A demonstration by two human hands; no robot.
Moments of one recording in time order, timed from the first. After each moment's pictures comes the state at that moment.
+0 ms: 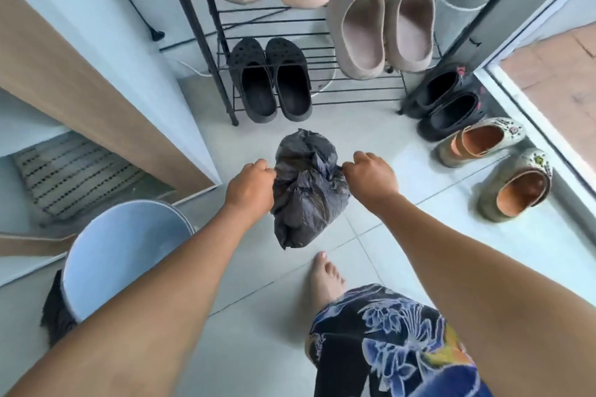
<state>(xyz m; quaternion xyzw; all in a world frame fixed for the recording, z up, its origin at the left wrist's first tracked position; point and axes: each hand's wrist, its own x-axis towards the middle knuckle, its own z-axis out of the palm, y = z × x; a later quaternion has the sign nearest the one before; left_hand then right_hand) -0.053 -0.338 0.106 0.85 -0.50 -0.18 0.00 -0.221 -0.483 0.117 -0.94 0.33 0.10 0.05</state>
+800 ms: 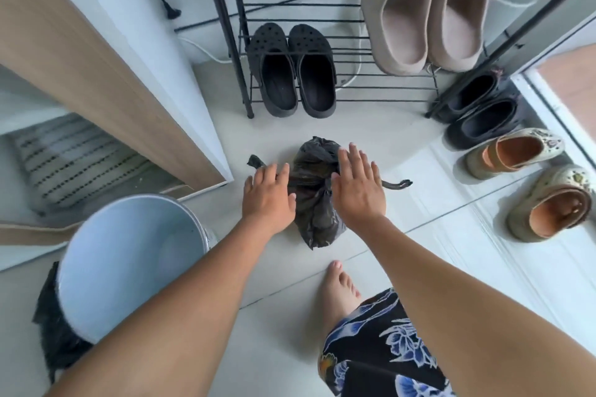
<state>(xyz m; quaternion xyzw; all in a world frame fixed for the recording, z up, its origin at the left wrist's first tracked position) -0.052 -0.334 0.051 0.87 -0.42 -0.24 0.01 -0.179 -0.445 0.055 -0.90 0.41 0.06 0.16</state>
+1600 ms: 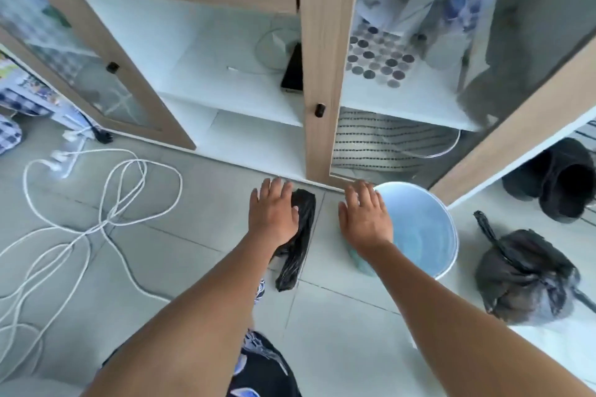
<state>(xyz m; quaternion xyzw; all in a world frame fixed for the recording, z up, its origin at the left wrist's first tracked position) 0.034 0.137 0.089 0.96 -0.04 -0.26 0.04 0.003 -0.034 0.082 -0.98 0.04 0.14 0.16</state>
